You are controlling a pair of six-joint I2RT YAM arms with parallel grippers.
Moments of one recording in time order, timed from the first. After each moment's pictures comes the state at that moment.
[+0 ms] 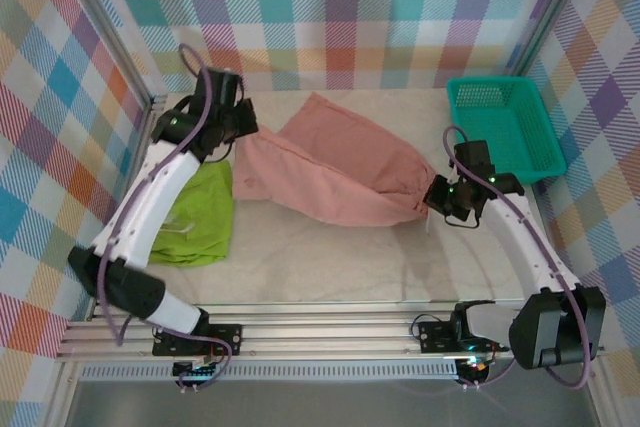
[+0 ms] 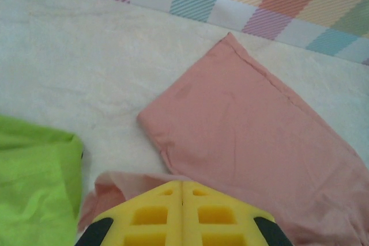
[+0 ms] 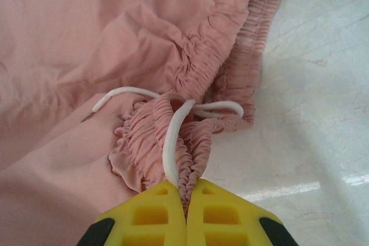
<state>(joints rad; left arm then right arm) -0.36 1.56 1.75 -0.91 -0.20 -0.49 0.12 1.21 1.00 -0.88 -0.19 0.57</state>
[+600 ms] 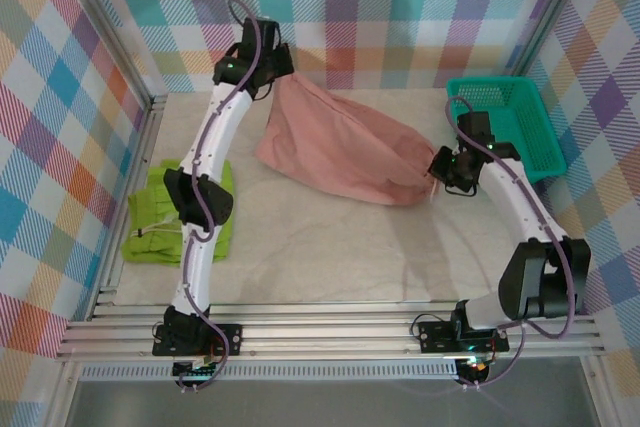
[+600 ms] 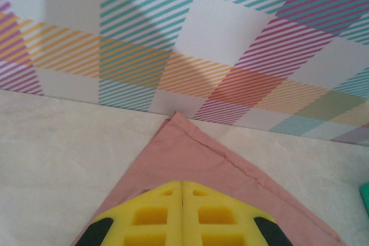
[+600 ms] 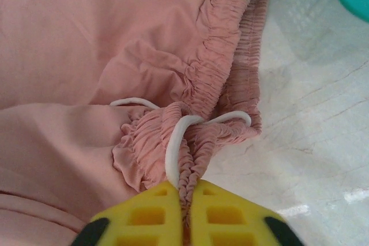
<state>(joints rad) -0.32 2.37 2.69 -0.86 -0.11 -0.46 0.05 1.46 1.21 -0.82 -0.12 0.59</state>
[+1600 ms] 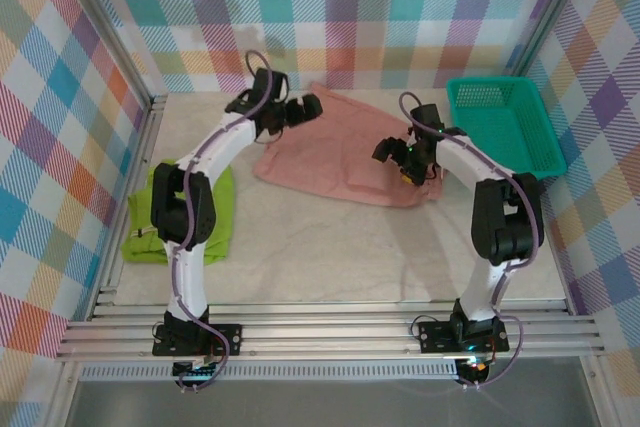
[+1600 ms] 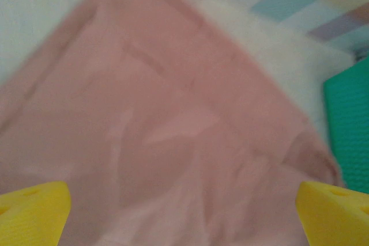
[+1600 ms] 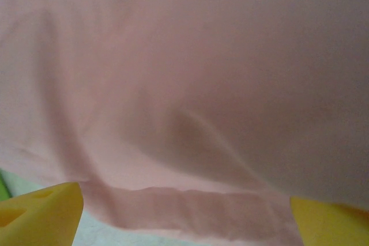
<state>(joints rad) -0.35 2.08 1.81 -0.49 0.19 -0.61 0.21 1.84 1.35 -0.63 -0.31 0.67</state>
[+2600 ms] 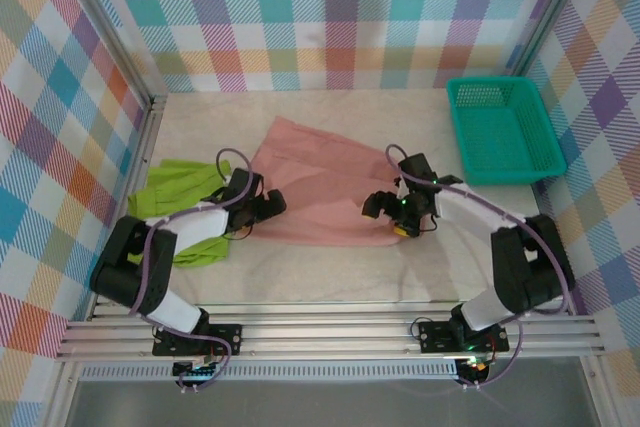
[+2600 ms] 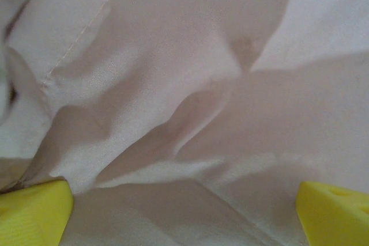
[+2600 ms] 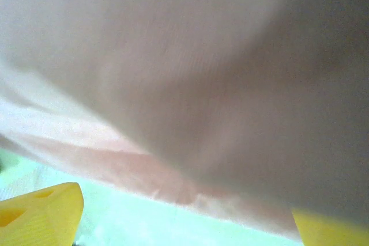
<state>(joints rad) -0.37 1.49 0.69 -0.20 -0.04 -0.72 0.39 1.47 0.87 -0.60 -0.38 0.68</state>
